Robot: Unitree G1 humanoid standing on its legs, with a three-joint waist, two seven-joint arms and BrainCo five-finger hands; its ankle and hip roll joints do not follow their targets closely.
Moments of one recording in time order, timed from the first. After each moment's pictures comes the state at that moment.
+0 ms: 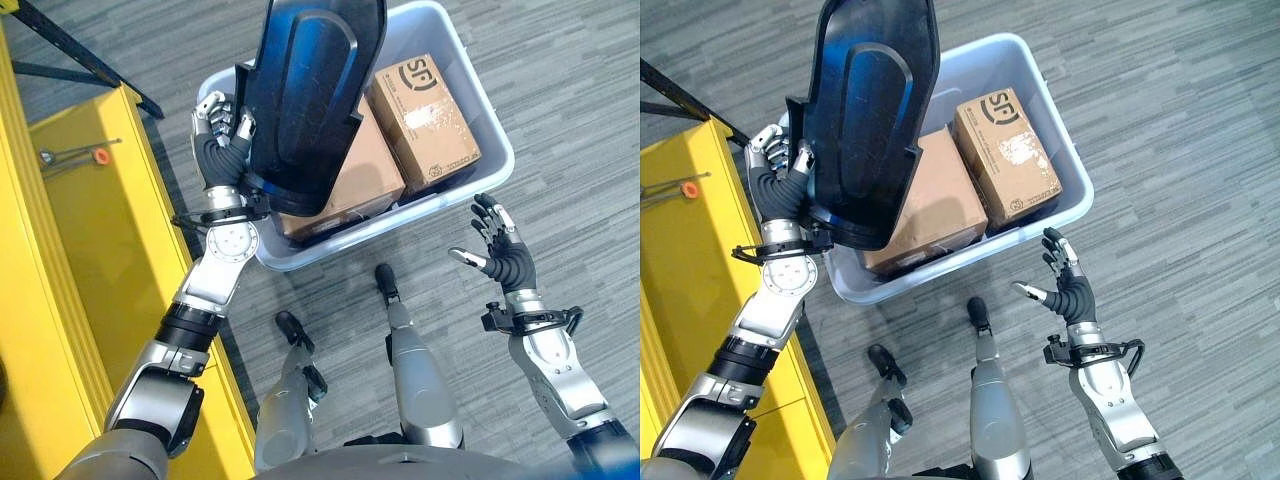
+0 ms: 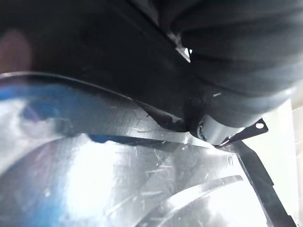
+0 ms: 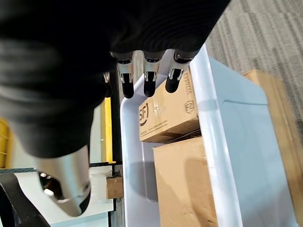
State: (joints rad) left arm -0.47 0.46 -0.18 0.13 0.00 -0.25 0.64; right arm 0.06 -0.54 0.22 -0.09 0.38 -0.31 -0.19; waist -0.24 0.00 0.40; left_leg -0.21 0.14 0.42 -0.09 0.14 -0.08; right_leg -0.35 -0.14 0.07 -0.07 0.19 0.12
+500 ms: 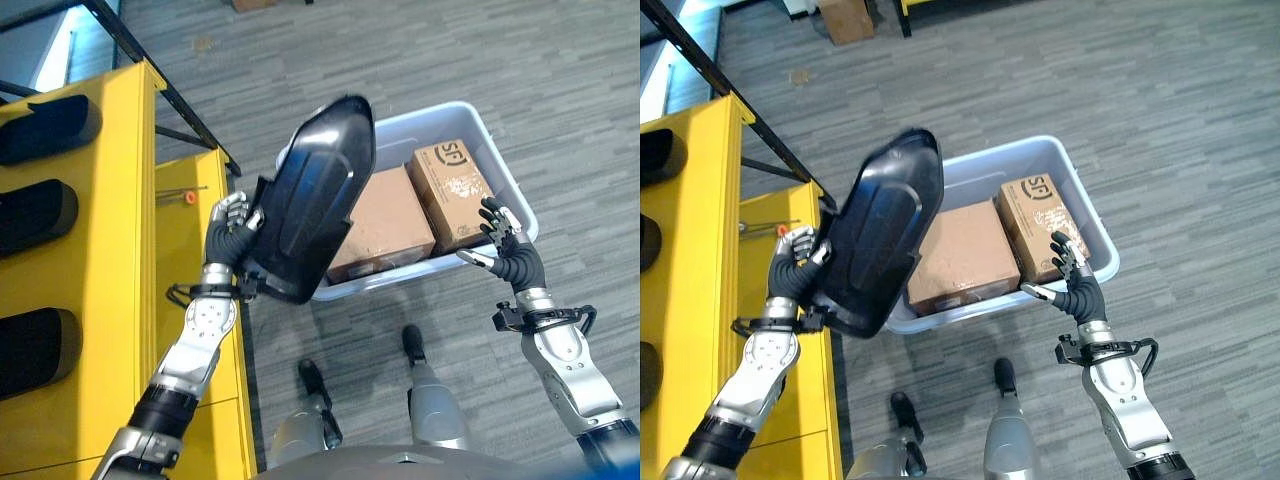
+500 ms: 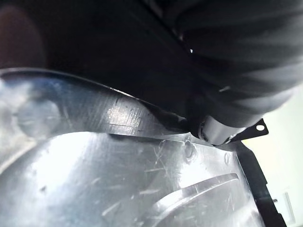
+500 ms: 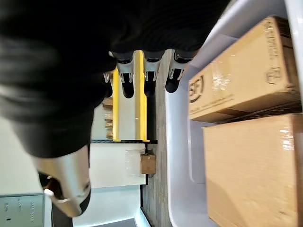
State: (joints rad) left arm 0.00 0.47 -0.14 0.03 -0.10 -0.25 0.30; right arm 0.07 -0.56 0.16 -0.06 0.38 -0.23 -0.13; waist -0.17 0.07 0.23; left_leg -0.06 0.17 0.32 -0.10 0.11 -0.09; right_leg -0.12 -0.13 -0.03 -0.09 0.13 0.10
